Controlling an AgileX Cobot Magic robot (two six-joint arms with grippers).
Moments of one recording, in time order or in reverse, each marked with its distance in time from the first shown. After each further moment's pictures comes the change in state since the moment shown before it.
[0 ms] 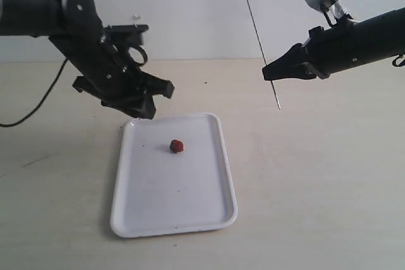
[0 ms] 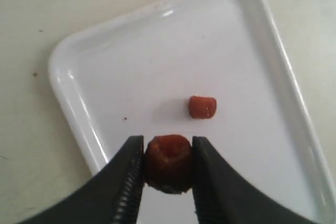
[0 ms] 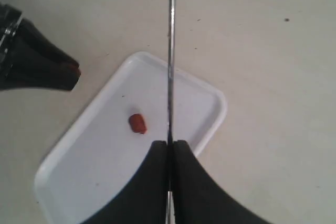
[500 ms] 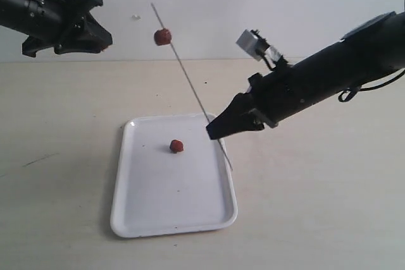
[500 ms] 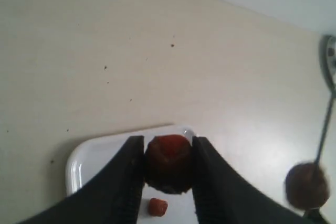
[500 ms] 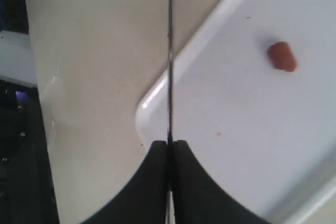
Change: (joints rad) left arm 0.335 -0.089 0.000 -0.657 -0.040 0.362; right arm 0.252 -0.001 0.118 -0.027 0.062 0.122
